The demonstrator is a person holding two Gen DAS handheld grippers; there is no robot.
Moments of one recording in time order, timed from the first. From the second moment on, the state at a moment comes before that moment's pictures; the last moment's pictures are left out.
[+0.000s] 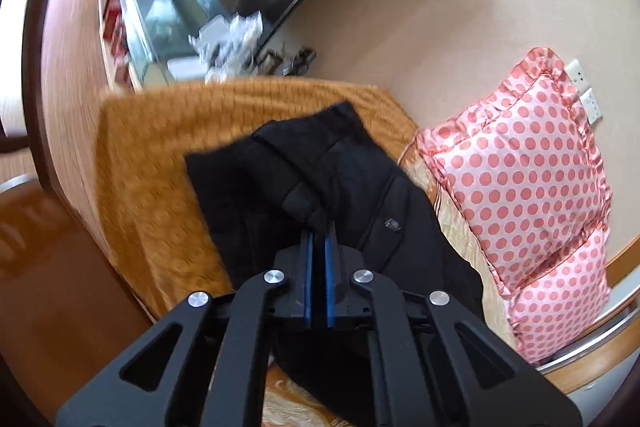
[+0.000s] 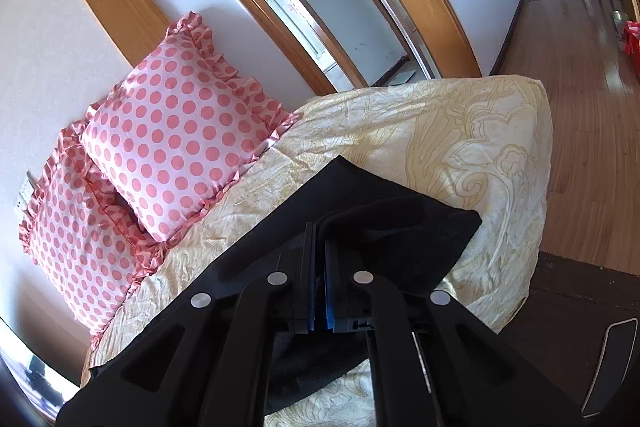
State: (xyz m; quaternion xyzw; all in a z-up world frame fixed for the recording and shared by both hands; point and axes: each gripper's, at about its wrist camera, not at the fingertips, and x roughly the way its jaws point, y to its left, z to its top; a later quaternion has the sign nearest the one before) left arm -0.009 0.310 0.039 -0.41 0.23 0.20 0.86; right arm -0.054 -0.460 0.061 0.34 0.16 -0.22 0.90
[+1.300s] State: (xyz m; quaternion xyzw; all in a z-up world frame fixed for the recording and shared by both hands) left arm 0.043 0.089 0.024 -0.17 0.35 -0.09 0.92; right arm -0.042 -0.516 0.018 0.52 0.18 -0.16 0.82
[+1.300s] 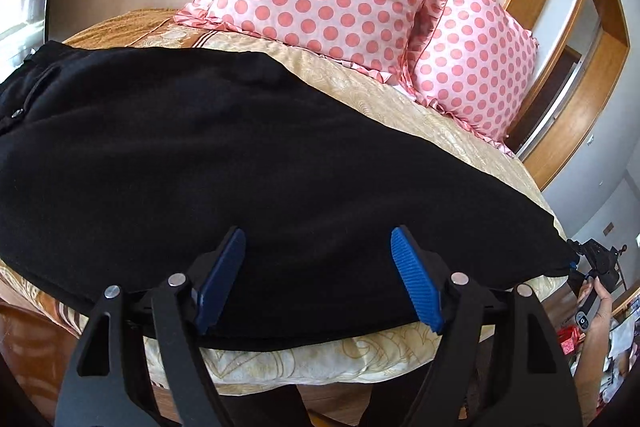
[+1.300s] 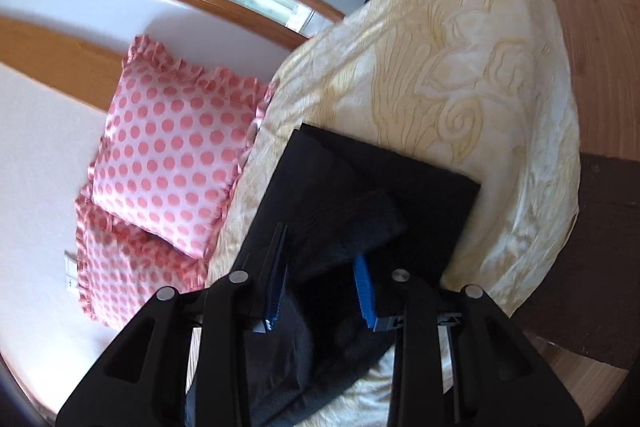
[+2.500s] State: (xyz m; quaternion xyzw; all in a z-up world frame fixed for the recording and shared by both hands) left arm 0.030 0.056 0.023 -0.07 0.31 -0.13 0.94; right arm -0.057 -0.446 0.081 0.12 0.20 -0.33 0.92
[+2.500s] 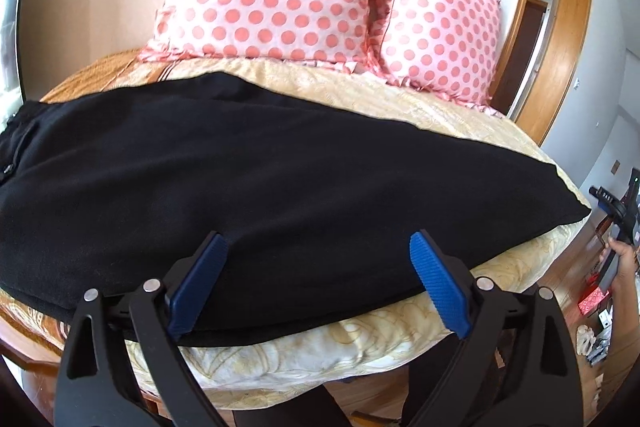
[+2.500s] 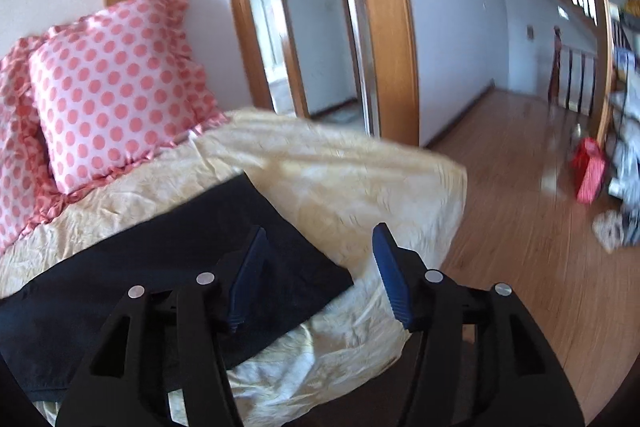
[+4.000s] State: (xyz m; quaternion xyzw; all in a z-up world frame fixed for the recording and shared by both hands) left arm 0.028 0.070 0.008 -0.06 0.27 -0.09 0.96; right arm 0.255 -0.002 0.031 -0.25 0.42 0.33 0.81
